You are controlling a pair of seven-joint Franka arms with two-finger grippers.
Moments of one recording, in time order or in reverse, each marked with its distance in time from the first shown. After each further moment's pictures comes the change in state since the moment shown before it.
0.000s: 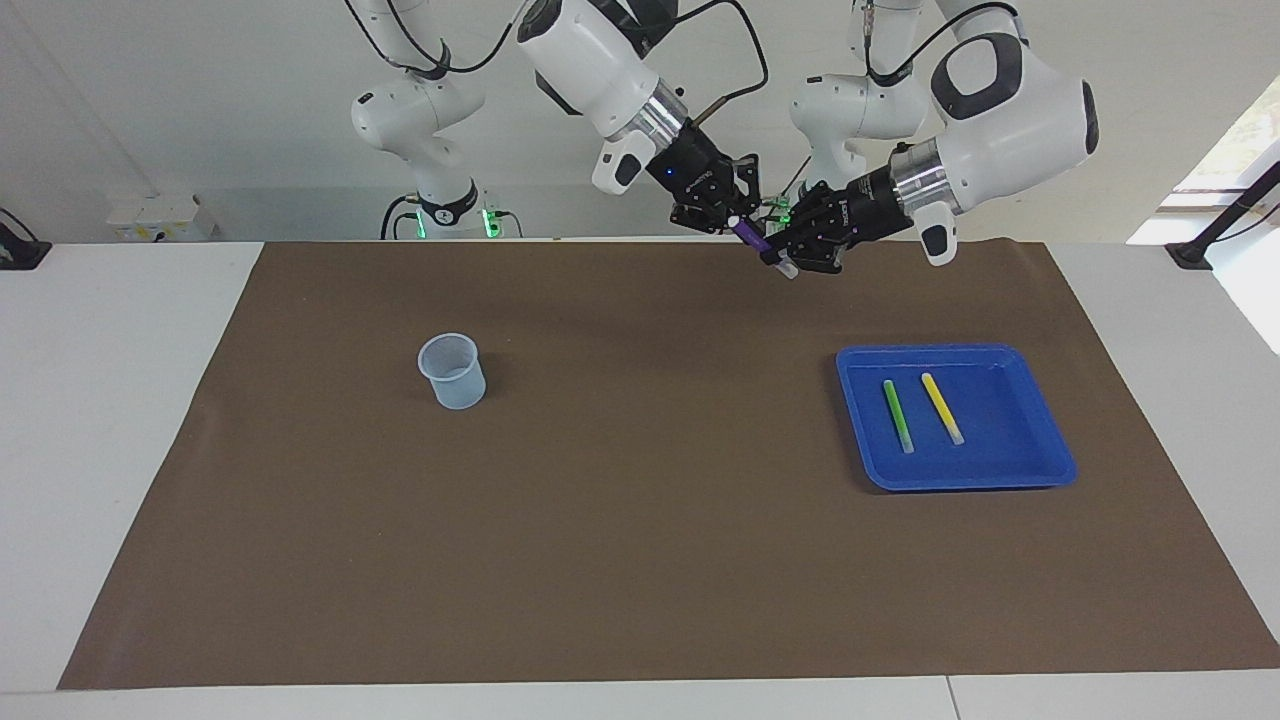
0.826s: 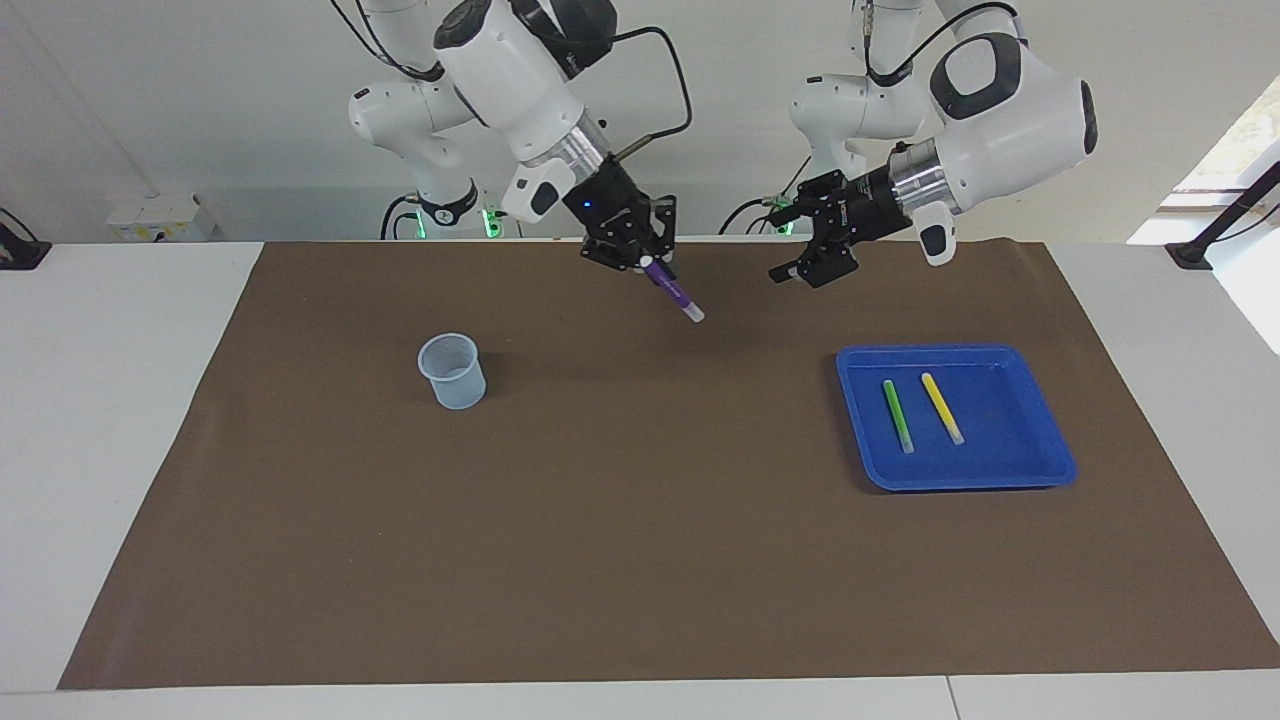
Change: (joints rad) left arm 0.001 0.000 0.003 0.000 0.009 0.026 0.027; right arm -0.303 -0.048 -0.015 0.026 -0.465 -0.511 -0.324
